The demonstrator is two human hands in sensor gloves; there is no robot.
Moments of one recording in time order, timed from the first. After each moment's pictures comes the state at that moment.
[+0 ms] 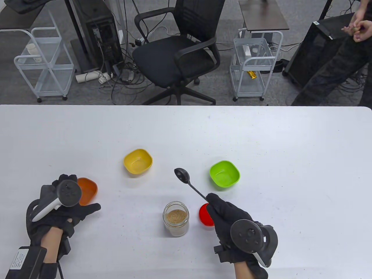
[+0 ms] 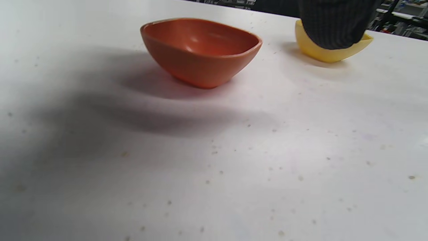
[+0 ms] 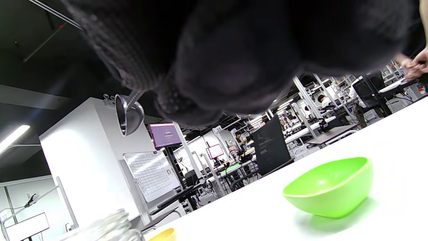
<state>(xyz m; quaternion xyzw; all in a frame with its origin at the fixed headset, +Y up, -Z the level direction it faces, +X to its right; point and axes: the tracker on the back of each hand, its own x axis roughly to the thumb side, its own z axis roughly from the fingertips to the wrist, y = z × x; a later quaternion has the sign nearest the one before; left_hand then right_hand) -0.373 -0.692 -0.308 -0.23 0.03 0.07 0.97 0.115 -0.639 -0.212 0.04 -0.22 0.93 0.29</state>
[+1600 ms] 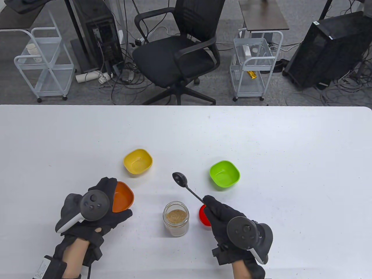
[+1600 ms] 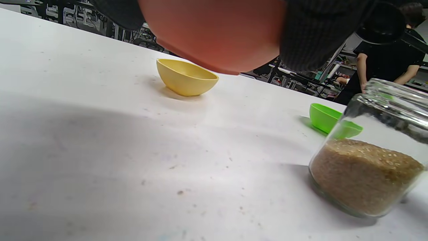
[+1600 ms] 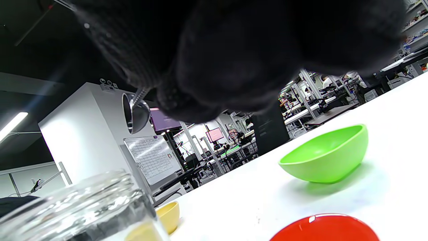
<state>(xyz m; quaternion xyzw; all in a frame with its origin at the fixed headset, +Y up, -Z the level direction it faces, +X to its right) -0.263 -0.652 -0.264 -0.10 -0.14 0.14 0.97 0.109 -0.651 -0.219 0.05 -0.18 0.94 0.30</state>
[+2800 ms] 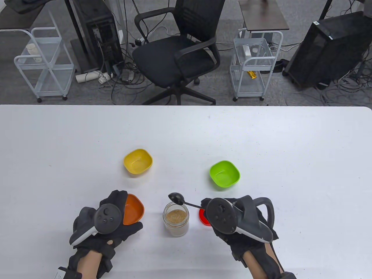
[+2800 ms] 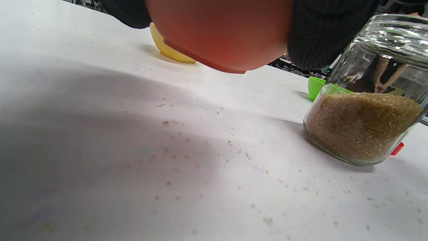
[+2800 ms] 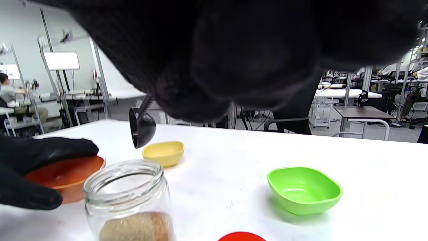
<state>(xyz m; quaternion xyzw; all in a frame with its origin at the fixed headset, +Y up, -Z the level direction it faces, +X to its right) -0.253 -0.691 -0.252 -0.13 -0.14 0.14 0.97 0.071 -0.544 -0.223 0.17 -0.01 0.98 0.04</state>
